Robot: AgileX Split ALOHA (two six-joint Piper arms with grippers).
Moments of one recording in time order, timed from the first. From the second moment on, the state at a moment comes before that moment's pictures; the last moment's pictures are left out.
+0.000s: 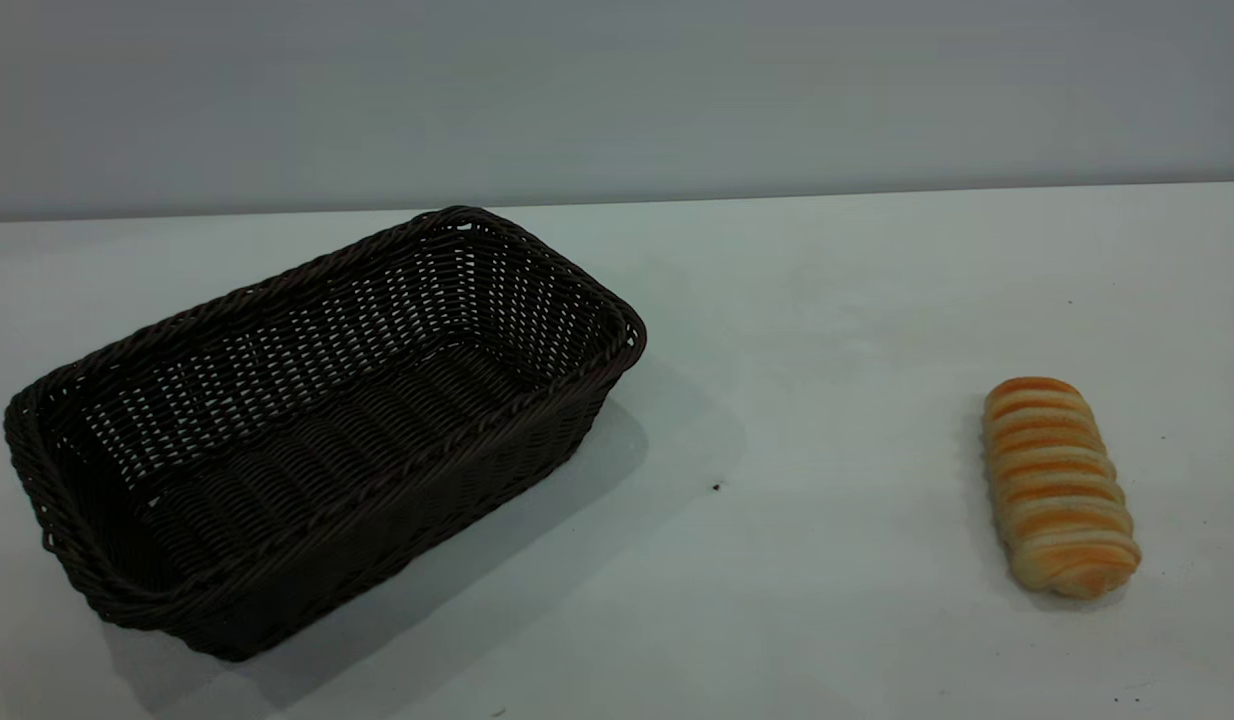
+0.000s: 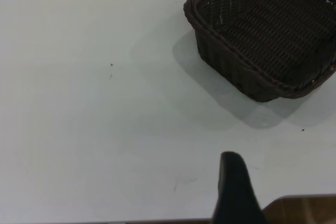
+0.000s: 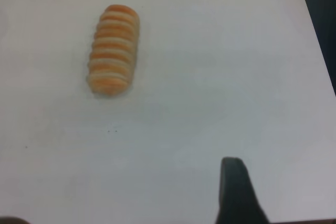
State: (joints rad) left arm -0.04 -0.02 -0.49 0.01 1.14 -0.05; right arm -0.04 0.09 -0.47 -0.03 1.12 0.00
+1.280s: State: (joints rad) left arm -0.04 0.66 -0.58 -0.01 0.85 -0.23; right arm -0.04 0.59 -0.52 0.29 0.77 -0.31
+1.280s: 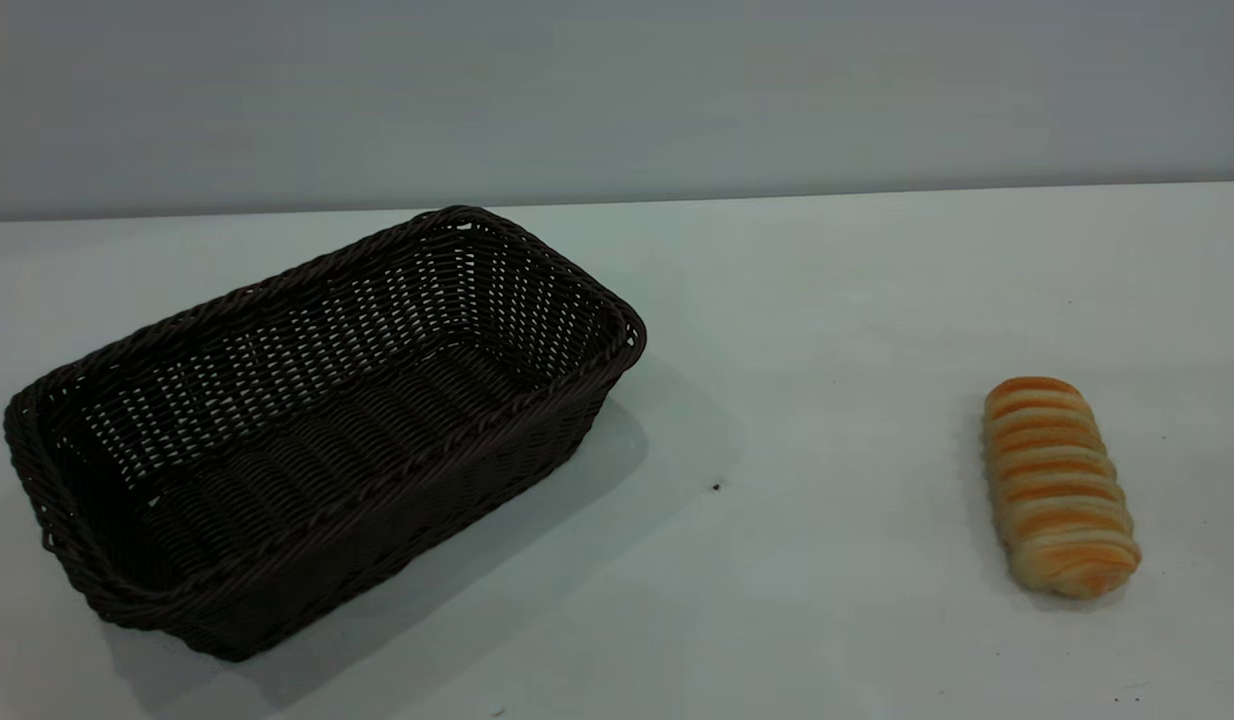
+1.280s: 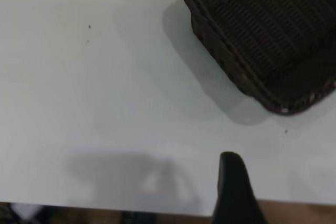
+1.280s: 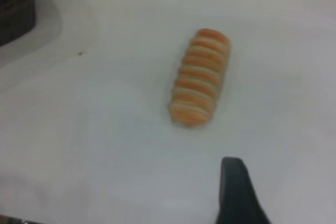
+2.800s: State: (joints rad) left arm -0.08 1.94 -0.78 -0.16 0.21 -0.51; right arm -0.04 0.78 -0.52 0.47 0.65 -0.49
